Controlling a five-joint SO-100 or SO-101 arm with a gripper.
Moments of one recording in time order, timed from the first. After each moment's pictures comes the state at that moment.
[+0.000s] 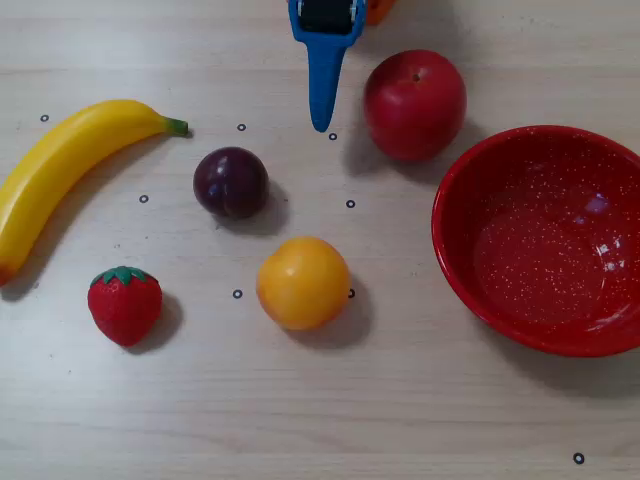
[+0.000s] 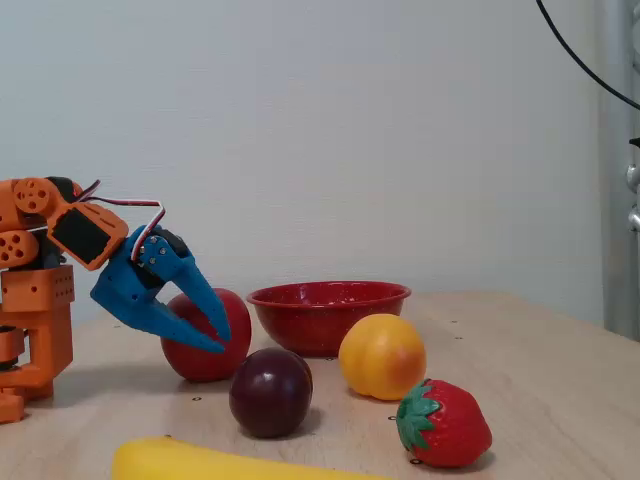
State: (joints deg) arm -5.4 184.3 178.5 50.4 6.0
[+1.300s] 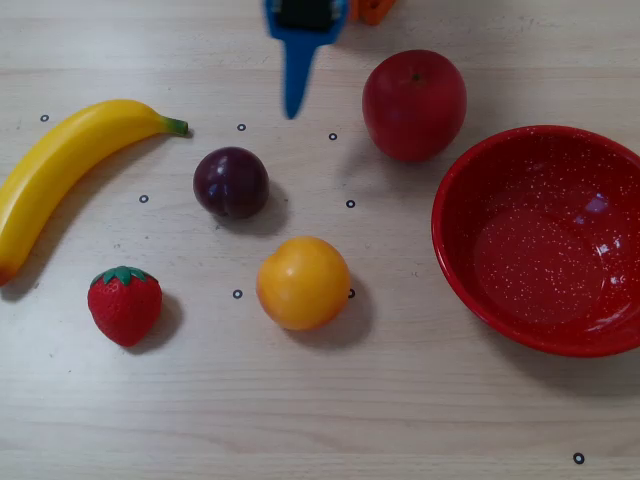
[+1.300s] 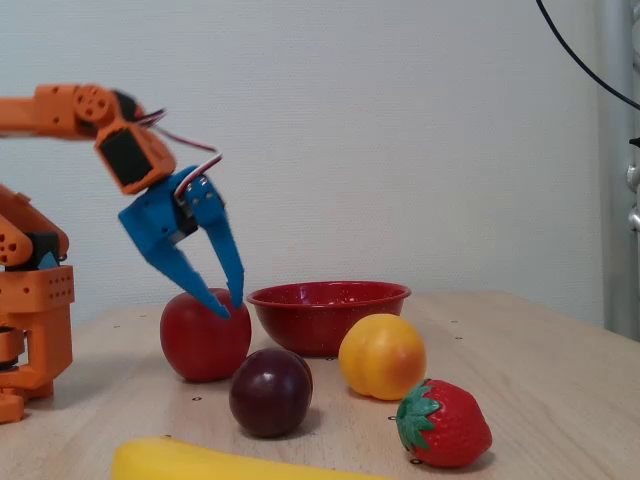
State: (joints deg) arm -13.7 129.9 130.8 59.9 18.9
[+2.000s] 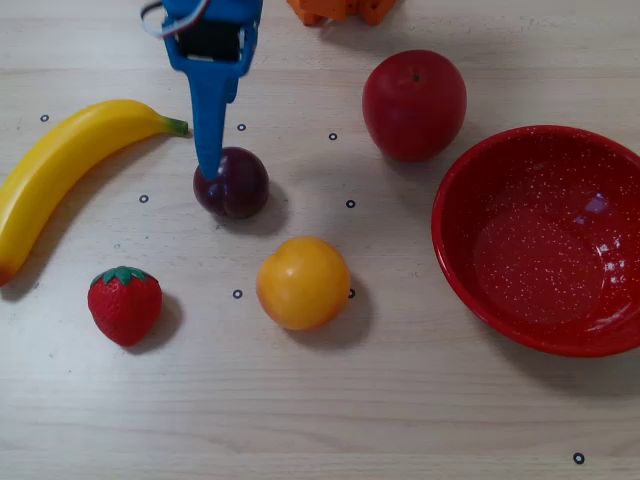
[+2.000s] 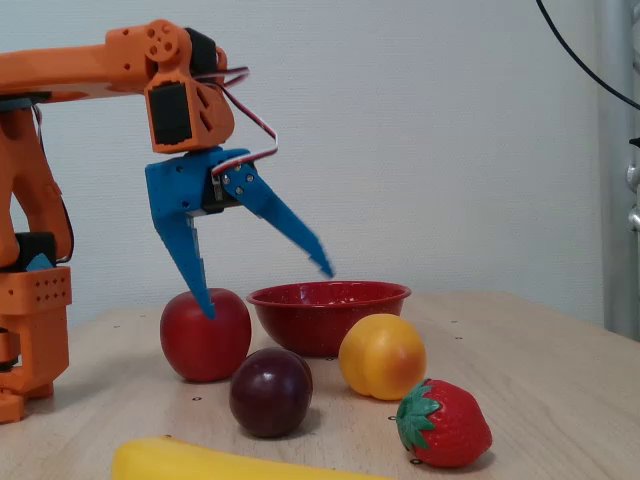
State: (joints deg) arm -24.3 96.4 95.5 83.2 28.7
